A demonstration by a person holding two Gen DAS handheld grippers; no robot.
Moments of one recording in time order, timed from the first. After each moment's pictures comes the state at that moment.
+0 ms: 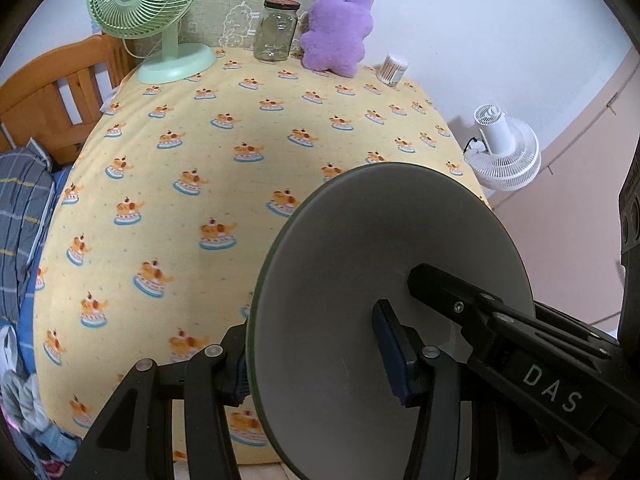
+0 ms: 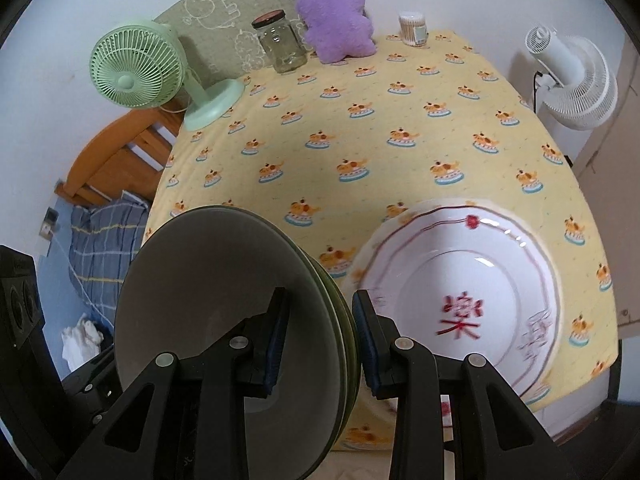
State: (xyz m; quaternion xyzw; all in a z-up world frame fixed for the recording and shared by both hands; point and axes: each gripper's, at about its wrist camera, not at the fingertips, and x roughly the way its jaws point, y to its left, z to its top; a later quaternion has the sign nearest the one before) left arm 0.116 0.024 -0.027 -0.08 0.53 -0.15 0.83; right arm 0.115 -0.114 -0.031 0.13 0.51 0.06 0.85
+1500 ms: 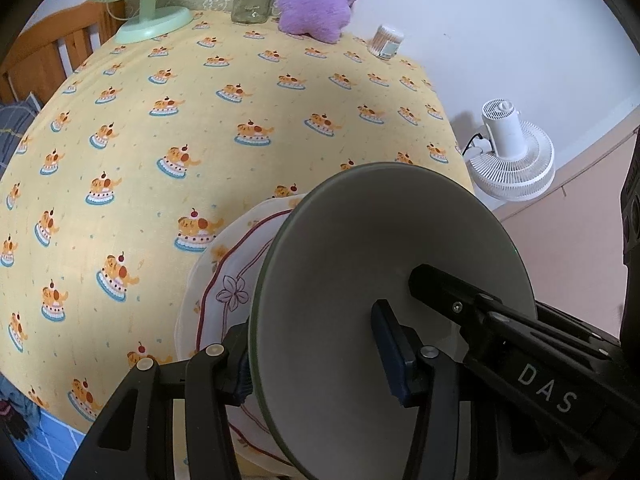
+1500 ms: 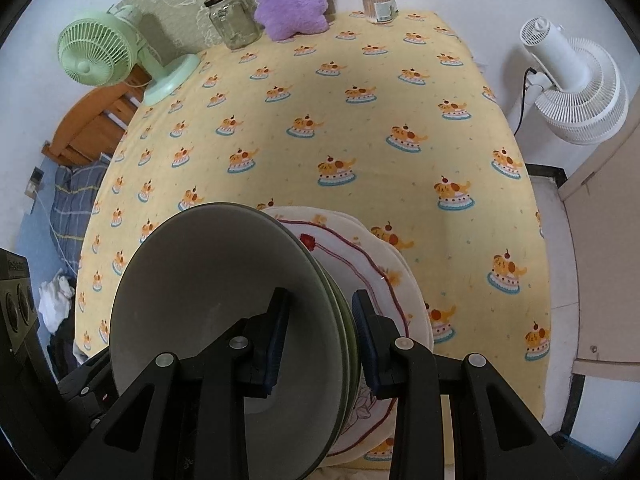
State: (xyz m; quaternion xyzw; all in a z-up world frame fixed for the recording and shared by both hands) left arm 0.124 -0.093 -0.067 -0.13 0.56 -0.10 0.81; right arm 0.147 -0.238 -0.063 0.07 0.55 0.08 0.83
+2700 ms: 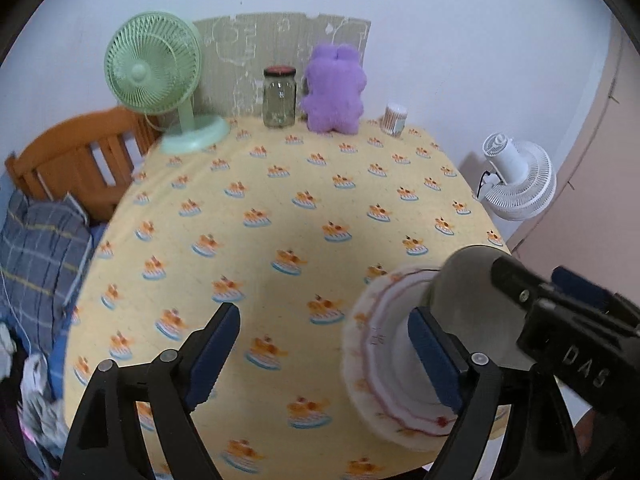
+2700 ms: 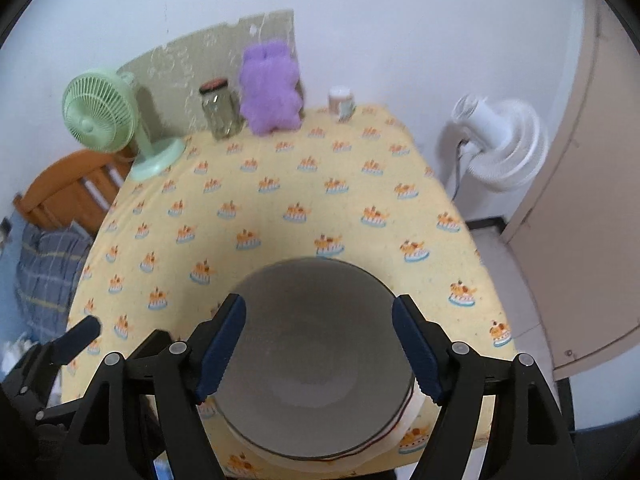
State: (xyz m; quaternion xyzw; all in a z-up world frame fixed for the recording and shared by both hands) left arm 0.093 -0.002 -0.001 -0.02 0.43 -0.09 0.90; right arm 0.084 -0.175 0.003 0.05 0.39 -0.06 0.92
